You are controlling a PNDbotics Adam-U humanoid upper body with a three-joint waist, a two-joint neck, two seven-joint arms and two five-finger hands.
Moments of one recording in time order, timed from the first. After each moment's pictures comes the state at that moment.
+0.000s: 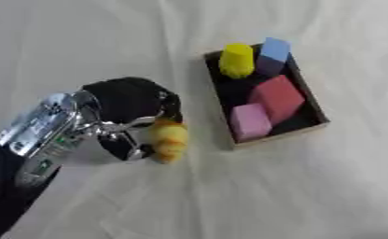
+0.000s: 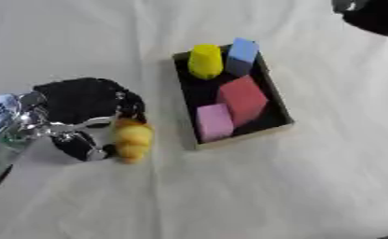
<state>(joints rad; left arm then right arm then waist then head) -0.87 0.42 -0.58 -1.62 -0.96 -0.25 -0.59 -0.46 -0.96 -0.01 -1.99 0.25 -0.10 -0.24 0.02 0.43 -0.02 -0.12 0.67</state>
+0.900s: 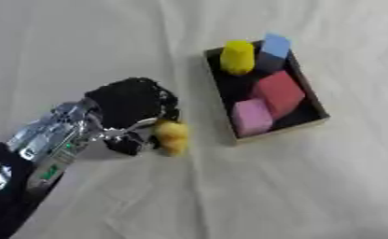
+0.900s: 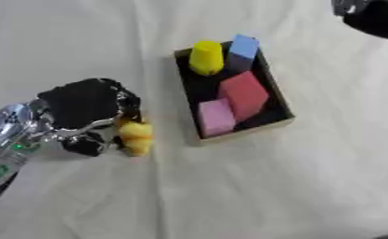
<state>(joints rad) -0.84 0.41 -0.59 -1.62 -1.03 -0.27 -0.35 -0.44 -0.95 -0.01 -1.99 0.25 -0.10 -0.24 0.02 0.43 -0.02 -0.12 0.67</state>
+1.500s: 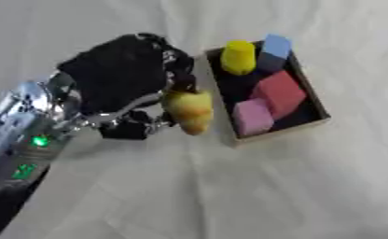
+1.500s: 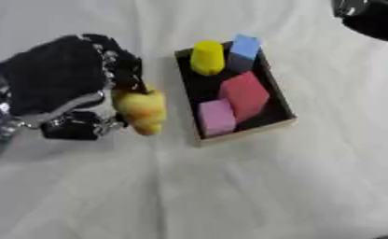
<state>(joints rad) -0.92 0.40 -0.47 -1.93 -0.92 -0.14 -0.45 -0.44 -0.95 -0.02 -1.99 0.24 -0.09 -0.25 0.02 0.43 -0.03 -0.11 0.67</state>
